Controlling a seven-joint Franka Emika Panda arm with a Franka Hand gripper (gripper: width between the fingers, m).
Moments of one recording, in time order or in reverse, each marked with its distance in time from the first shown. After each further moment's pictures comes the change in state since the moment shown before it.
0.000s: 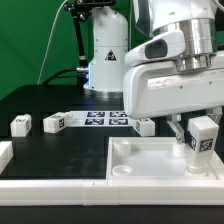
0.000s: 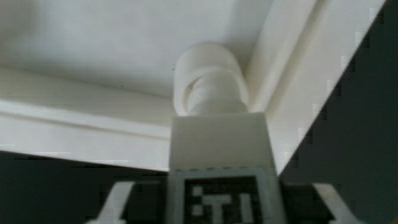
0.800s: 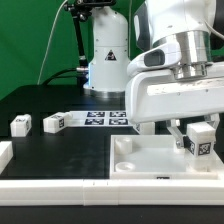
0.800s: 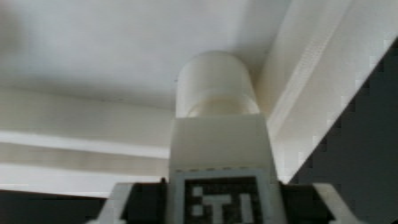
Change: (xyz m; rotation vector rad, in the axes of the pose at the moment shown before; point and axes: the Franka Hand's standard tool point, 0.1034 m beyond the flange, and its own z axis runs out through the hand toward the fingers) arm -0.020 -0.008 0.009 -0.030 0.118 0.022
